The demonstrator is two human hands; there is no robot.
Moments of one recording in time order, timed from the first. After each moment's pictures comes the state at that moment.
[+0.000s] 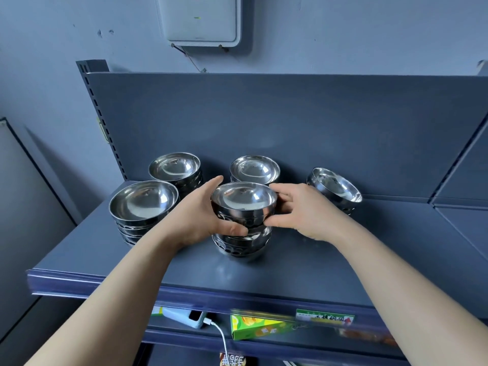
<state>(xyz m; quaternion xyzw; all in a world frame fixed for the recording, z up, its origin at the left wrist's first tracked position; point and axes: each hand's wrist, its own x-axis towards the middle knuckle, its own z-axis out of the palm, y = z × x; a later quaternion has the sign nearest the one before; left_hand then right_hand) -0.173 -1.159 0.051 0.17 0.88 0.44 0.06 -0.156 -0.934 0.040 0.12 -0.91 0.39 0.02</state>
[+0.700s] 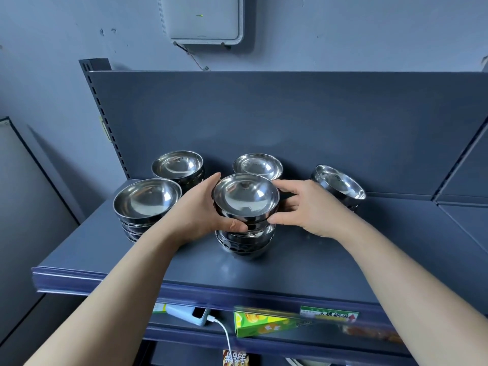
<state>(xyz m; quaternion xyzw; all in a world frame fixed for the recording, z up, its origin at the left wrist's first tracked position) -0.177 -1.164 0.051 0.18 0.90 0.39 0.03 -0.146 -0.935 0.048 0.11 -0.91 0.40 0.01</state>
